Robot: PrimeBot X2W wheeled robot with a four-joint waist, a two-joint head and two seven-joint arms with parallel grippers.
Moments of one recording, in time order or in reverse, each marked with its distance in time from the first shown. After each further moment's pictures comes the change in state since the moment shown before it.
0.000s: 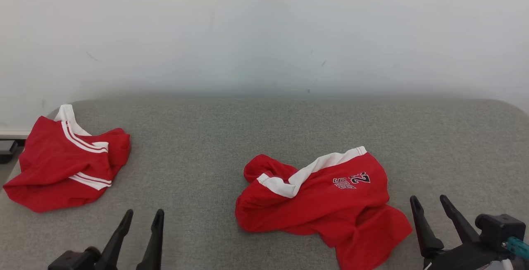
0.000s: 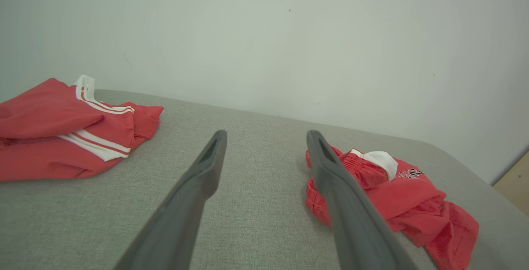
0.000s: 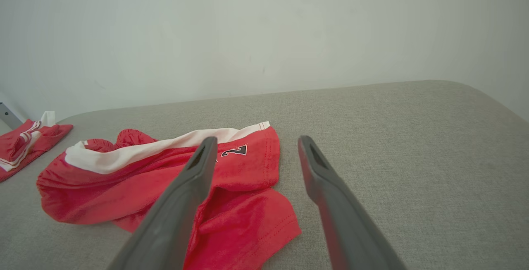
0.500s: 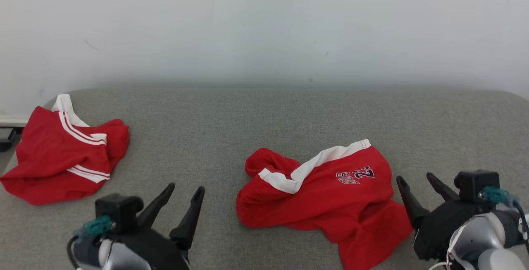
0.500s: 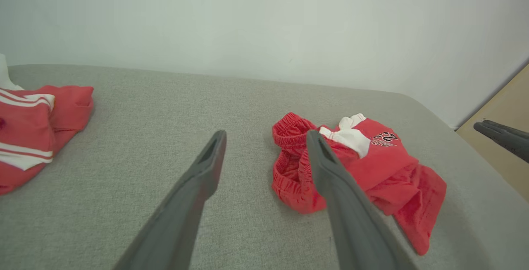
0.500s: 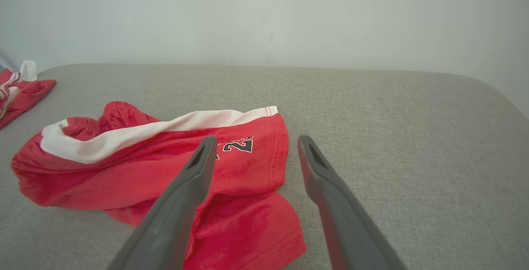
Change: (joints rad) left arm -0.159 0.000 -0.087 -0.026 -0.021 0.004 0.309; right arm -0.126 0.000 0.017 -0.015 -0.090 0.000 0.256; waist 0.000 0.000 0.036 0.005
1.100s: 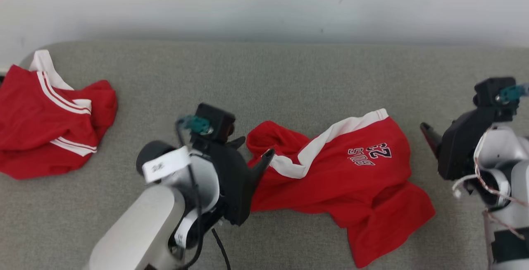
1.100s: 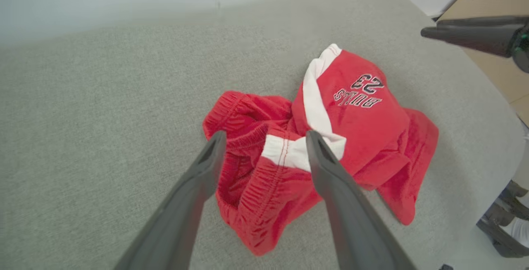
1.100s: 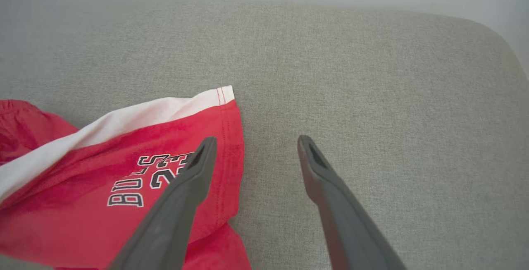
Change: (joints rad) left arm -0.444 -0.133 -0.192 0.085 0.029 -0.005 0.497; right arm -0.375 -0.047 -0.090 0.096 -0.030 0.000 0.527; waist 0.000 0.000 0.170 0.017
